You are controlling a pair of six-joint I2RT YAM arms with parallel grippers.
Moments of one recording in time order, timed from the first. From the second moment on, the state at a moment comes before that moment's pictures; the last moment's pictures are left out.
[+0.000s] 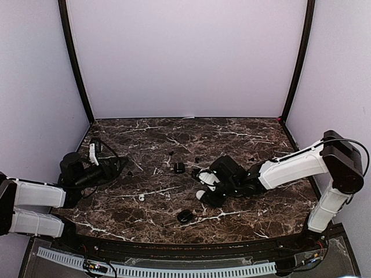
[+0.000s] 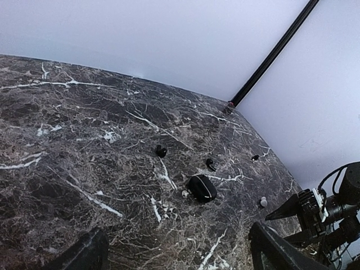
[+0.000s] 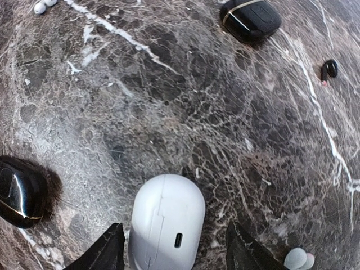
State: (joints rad) left arm -0.27 1.14 0.18 0.77 0.42 -0.49; right arm 1.01 1.69 0.85 -0.08 0.04 -0.05
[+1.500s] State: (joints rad) left arm -0.28 1.14 0.18 0.77 0.38 -0.49; right arm 0.94 1.64 0.75 -0.06 0.28 0.04
